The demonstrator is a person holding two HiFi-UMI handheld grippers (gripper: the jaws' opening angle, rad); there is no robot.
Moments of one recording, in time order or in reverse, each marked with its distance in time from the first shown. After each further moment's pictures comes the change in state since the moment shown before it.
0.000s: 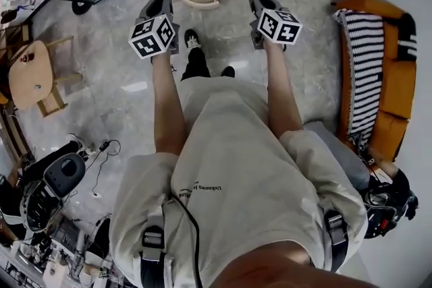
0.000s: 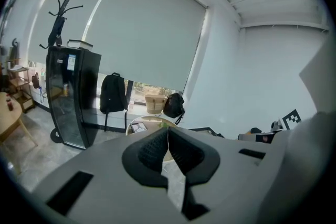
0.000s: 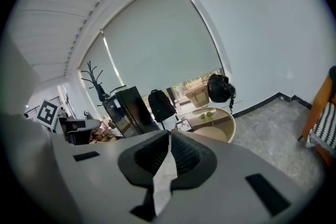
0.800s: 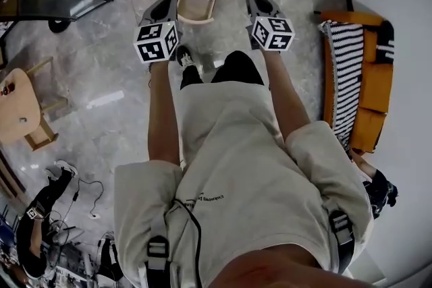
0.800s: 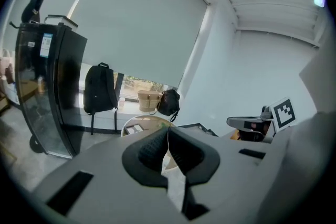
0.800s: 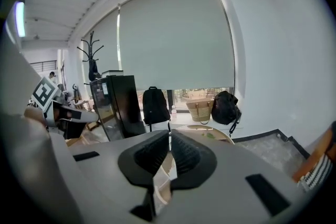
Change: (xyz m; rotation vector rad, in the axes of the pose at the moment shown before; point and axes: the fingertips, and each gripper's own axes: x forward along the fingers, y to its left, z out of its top) left arm 0.143 0.182 0.067 0.021 0.068 -0.187; right arm 0.233 0.085 0.071 -0.309 -0.021 -0.137
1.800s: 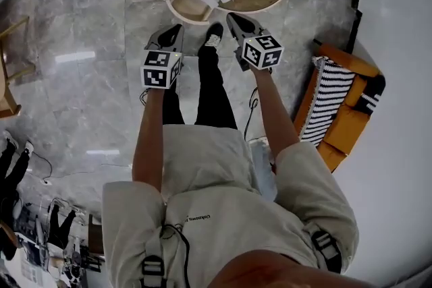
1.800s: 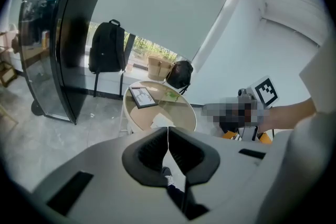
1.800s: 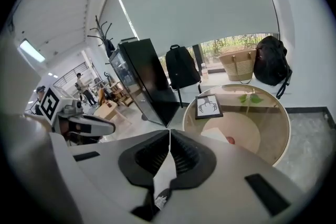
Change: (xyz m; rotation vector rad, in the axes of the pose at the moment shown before) left arm 0.138 0.046 -0.160 -0.171 0.259 0.057; right arm 0.192 -0.004 -0.149 0.037 0.382 0.443
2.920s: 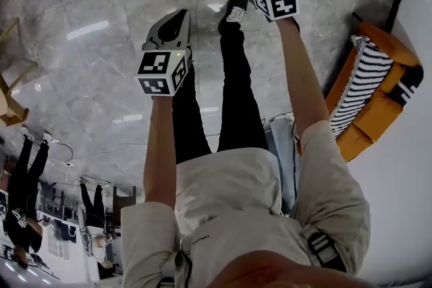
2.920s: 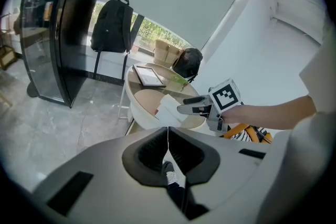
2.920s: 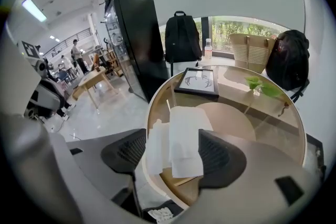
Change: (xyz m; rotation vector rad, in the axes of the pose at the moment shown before) left arm 0.138 0.059 -0.100 -0.079 0.069 0.005; right arm 0.190 -0.163 -0.103 -0.254 0.186 -0.093
